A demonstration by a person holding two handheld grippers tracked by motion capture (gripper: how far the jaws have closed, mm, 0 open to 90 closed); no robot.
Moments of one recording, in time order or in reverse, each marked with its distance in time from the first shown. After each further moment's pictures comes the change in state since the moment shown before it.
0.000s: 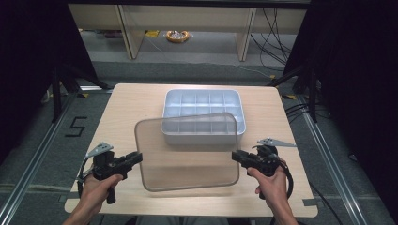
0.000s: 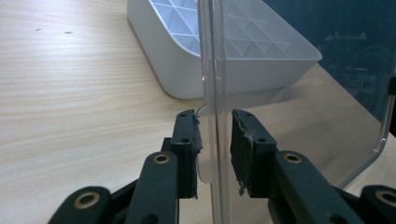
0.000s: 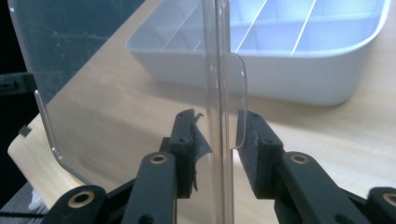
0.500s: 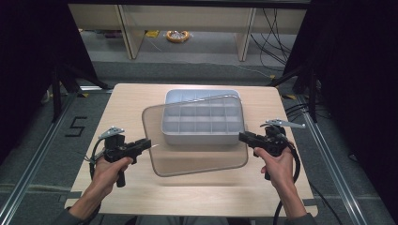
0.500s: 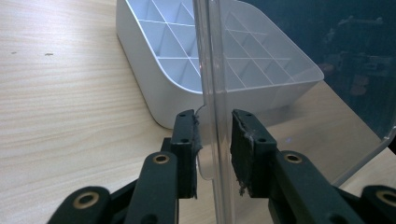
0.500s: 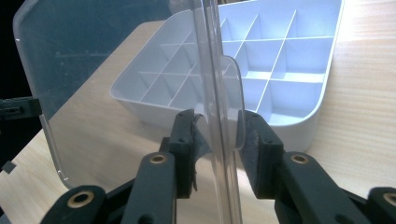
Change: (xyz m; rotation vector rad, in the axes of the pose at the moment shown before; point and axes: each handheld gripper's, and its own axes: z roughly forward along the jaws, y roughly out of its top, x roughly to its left) left arm -0.003 0.031 0.031 0.016 -0.009 -0.010; right arm -0.012 0.047 -0.006 -0.046 -0.044 0.009
